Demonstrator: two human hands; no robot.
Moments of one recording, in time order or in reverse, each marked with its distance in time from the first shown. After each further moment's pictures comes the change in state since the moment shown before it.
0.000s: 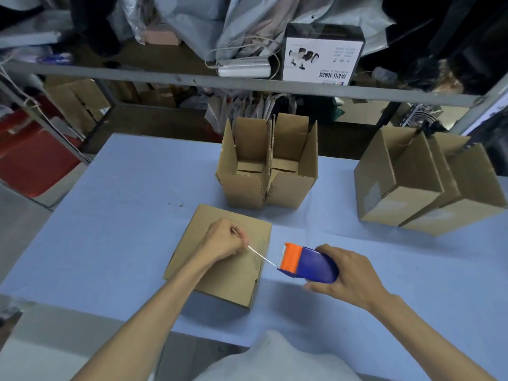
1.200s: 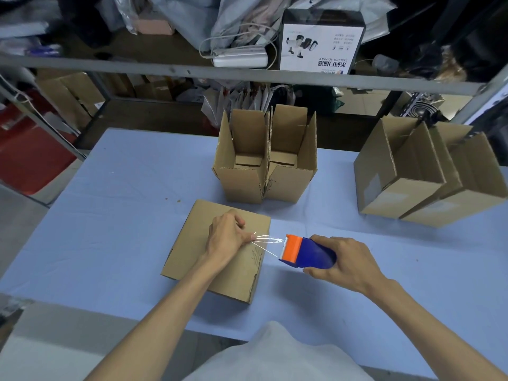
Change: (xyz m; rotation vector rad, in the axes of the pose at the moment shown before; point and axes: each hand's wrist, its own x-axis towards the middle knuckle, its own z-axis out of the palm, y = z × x) left_hand 0.009 -0.001 0.026 0.012 0.211 -0.006; right_hand 0.013 0.001 -0.001 -0.059 -0.083 0.049
